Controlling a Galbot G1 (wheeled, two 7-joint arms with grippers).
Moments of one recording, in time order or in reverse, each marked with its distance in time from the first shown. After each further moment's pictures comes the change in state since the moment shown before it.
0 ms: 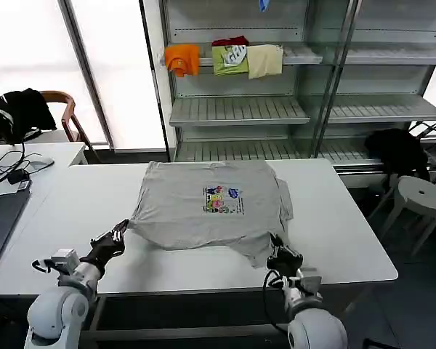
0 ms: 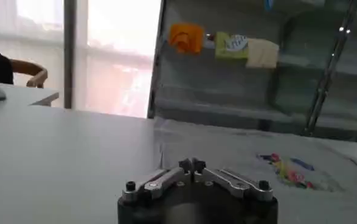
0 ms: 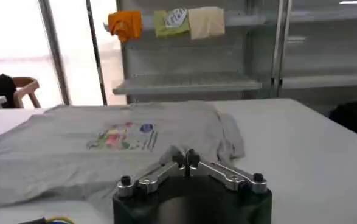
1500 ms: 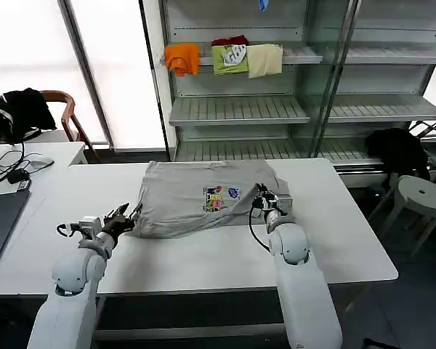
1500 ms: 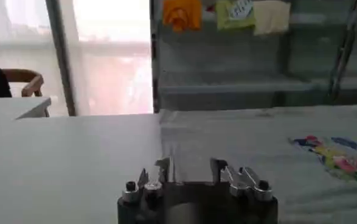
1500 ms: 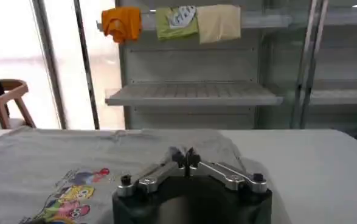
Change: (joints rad) left arm -0.176 0.069 0.123 0.214 0.194 0.029 0.046; right arm 0.421 0.020 0.005 -0.477 -0.014 0.020 -0.039
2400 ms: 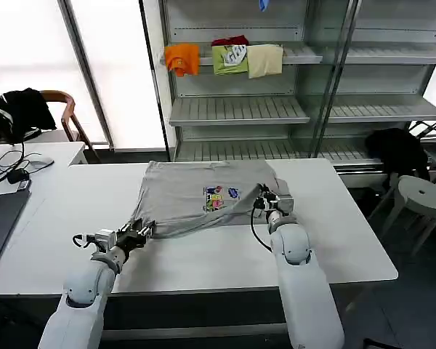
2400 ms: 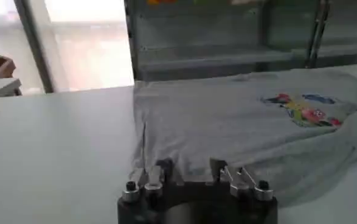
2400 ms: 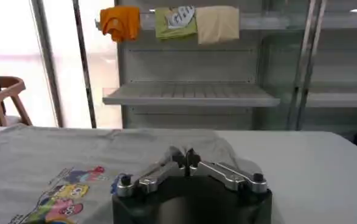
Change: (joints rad) left arm 0.019 -0.011 0.043 0.027 0.041 0.004 0.019; right arm -0.005 -0.007 0.000 0.006 -0.010 0.004 -0.003
